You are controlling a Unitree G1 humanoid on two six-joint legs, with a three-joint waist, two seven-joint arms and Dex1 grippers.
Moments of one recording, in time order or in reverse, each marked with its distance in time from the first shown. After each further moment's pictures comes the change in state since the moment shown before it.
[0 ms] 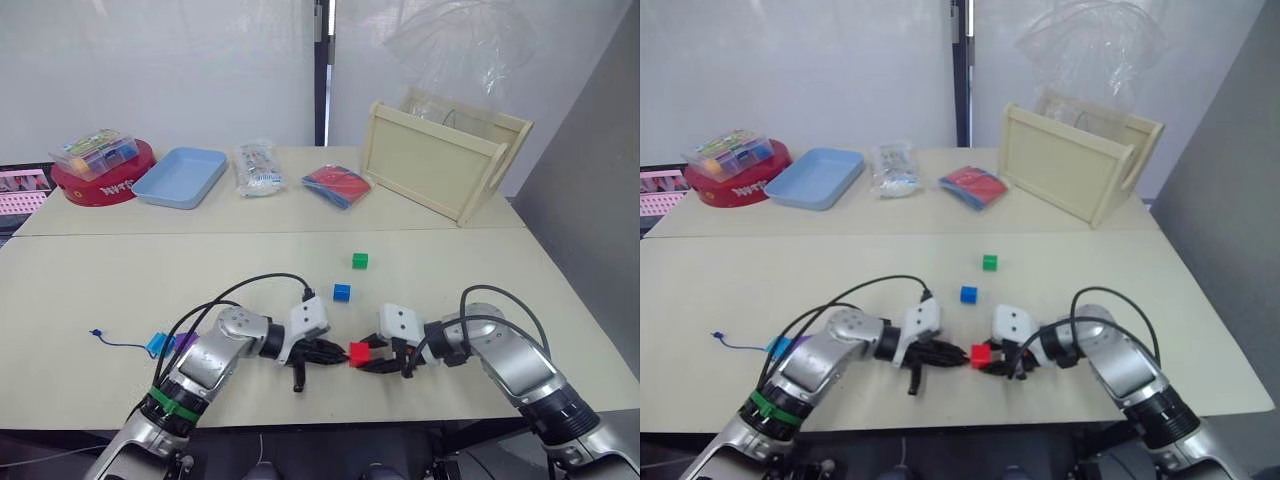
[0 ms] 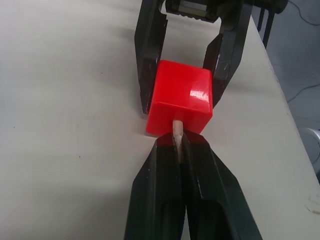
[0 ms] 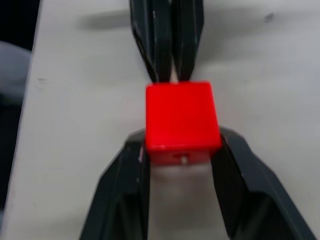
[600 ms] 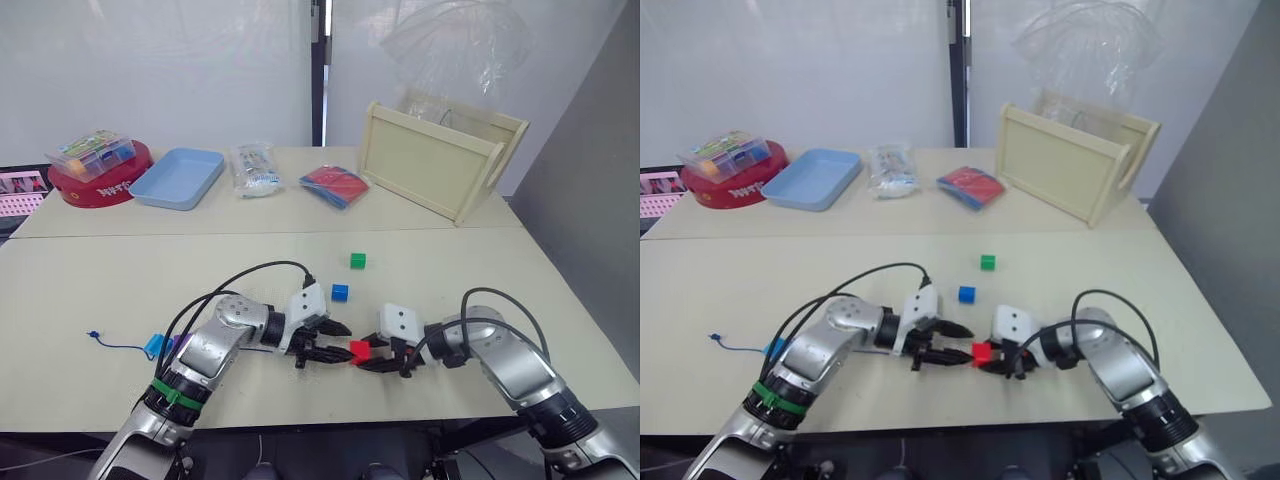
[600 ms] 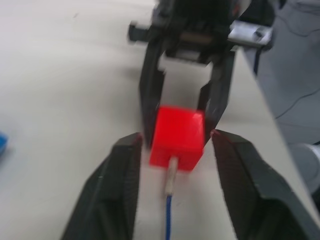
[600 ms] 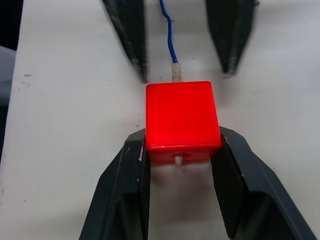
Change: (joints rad) left arm -0.025 0.004 0.053 -0.015 -0.049 -0.038 -0.067; right arm 0.021 0.023 -0.011 -0.002 -0.027 -0.005 -0.012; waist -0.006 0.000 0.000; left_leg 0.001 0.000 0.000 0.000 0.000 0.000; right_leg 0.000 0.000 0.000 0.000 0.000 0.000
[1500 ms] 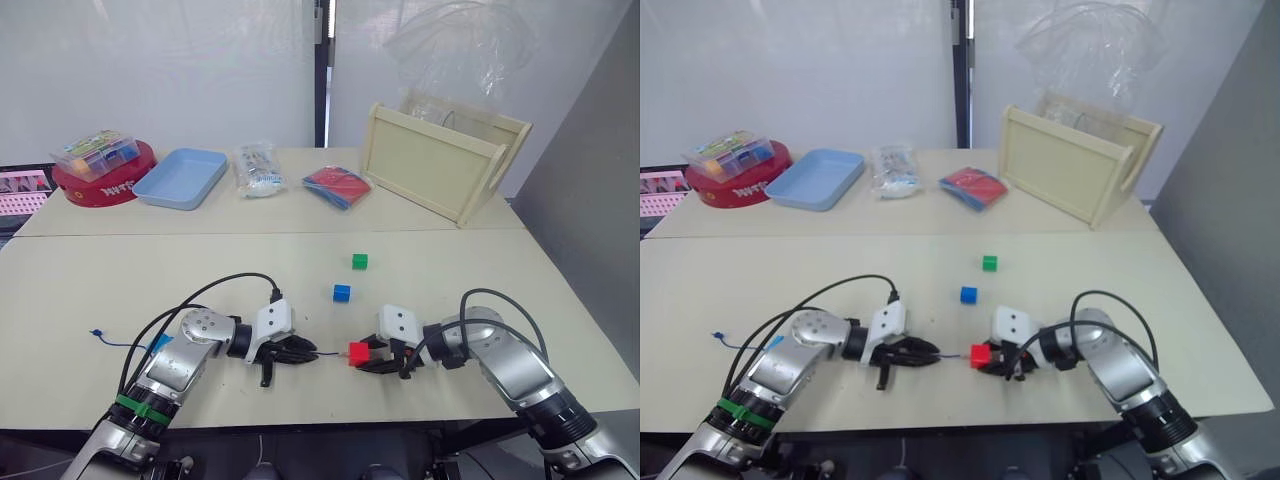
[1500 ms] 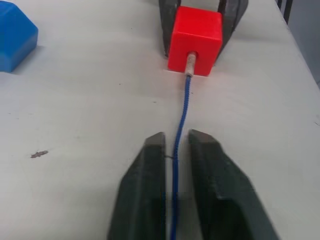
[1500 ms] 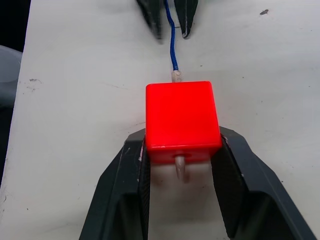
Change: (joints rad) left arm 0.103 0.125 0.025 0.099 0.059 -0.193 -0.003; right arm 0.002 -0.001 -0.001 0.001 0.001 0.000 0.002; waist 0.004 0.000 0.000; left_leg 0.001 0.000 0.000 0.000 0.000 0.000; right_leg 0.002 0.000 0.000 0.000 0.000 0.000
